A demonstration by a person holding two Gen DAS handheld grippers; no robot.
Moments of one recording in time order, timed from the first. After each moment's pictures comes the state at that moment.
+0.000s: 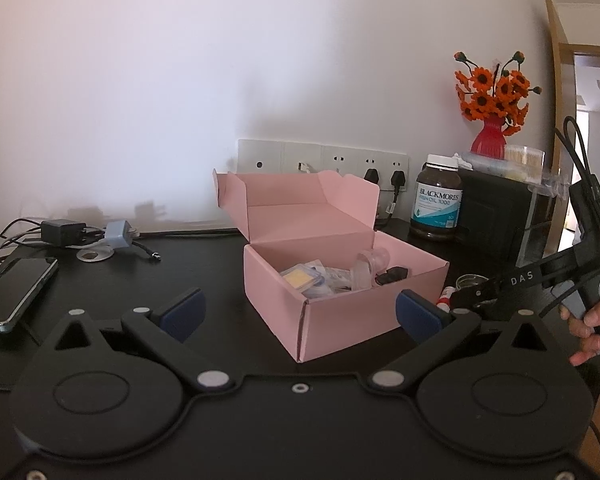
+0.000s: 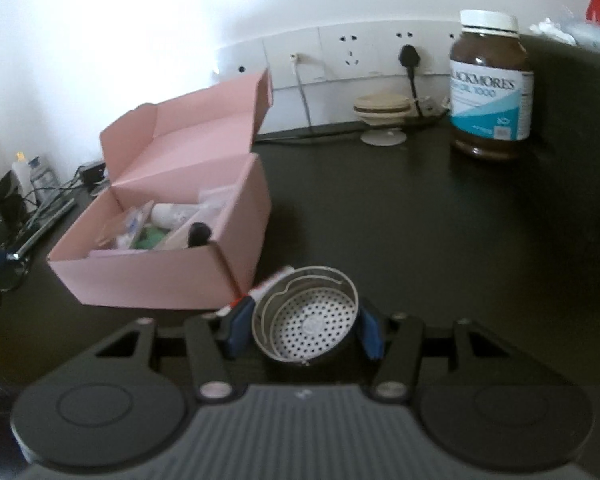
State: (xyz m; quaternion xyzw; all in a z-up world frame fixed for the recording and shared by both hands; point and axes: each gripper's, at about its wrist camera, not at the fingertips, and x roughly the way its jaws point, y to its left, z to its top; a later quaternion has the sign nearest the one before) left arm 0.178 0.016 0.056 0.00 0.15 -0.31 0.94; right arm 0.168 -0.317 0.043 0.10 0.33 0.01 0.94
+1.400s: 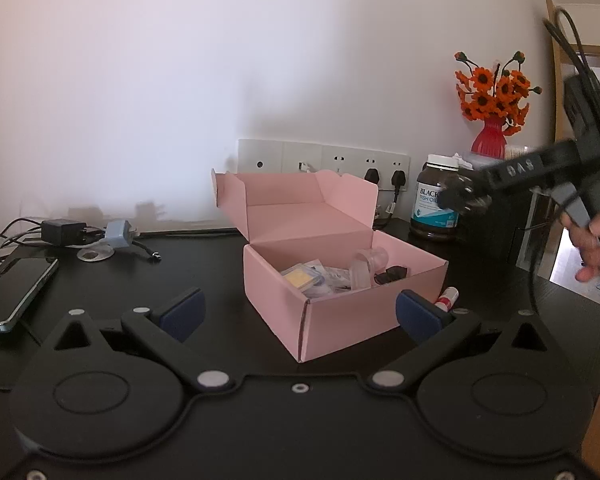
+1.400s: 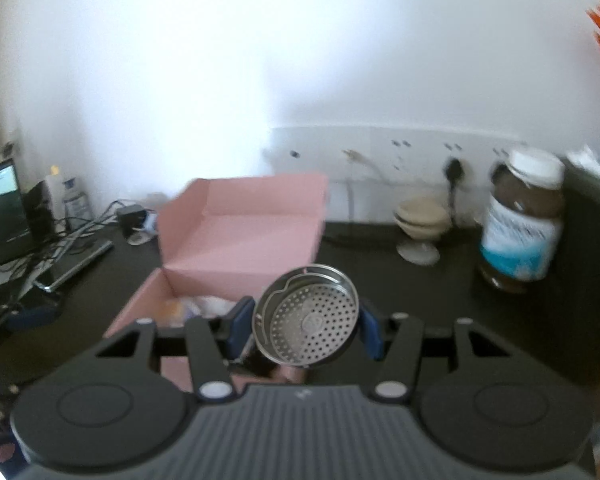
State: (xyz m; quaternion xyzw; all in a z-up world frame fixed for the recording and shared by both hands) left arm 0.177 0.015 0.057 0.00 0.15 -0.31 0.94; right arm 0.187 -0.284 0.130 0.02 0.27 0.05 0.96
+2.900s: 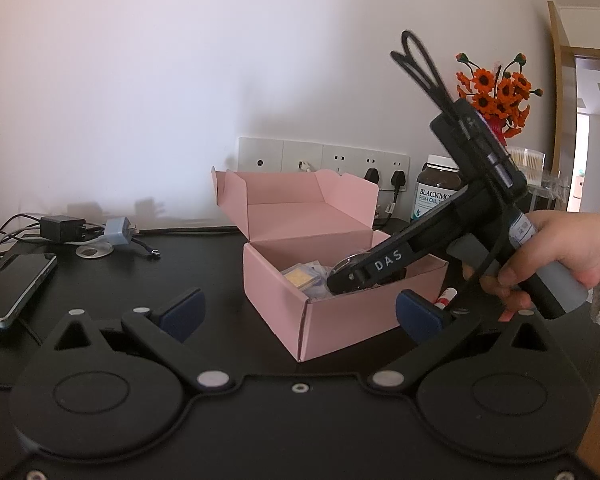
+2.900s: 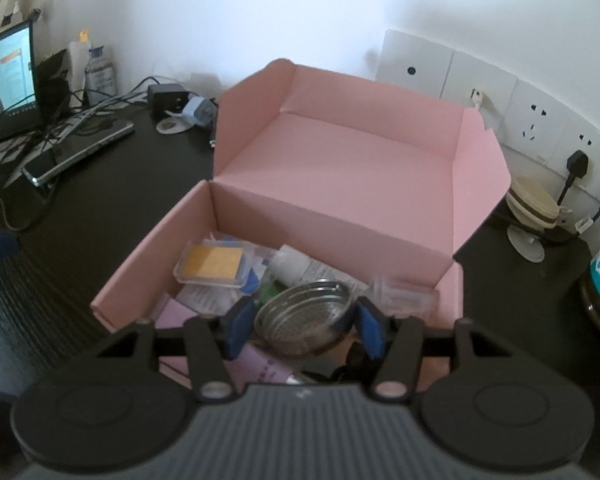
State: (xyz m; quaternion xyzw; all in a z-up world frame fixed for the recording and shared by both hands) left arm 0.178 0.016 0.057 0.00 0.16 -0.31 0.94; right arm 0.274 -0.196 0.069 -0.10 0.38 0.10 0.91
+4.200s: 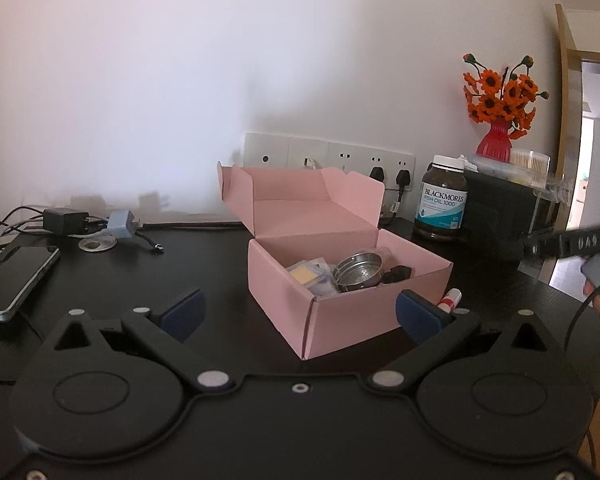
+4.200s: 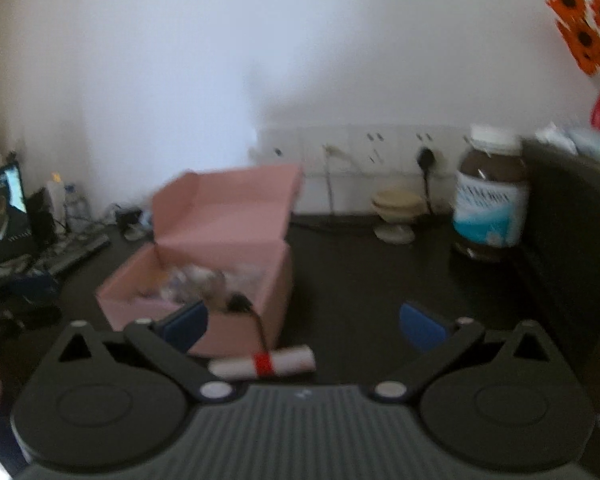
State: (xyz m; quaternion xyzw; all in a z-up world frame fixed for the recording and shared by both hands) left arm 0.182 0.017 0.056 -0.01 0.17 -0.30 0.94; right arm 0.134 -0.321 0.085 0.04 0.24 0.02 0.97
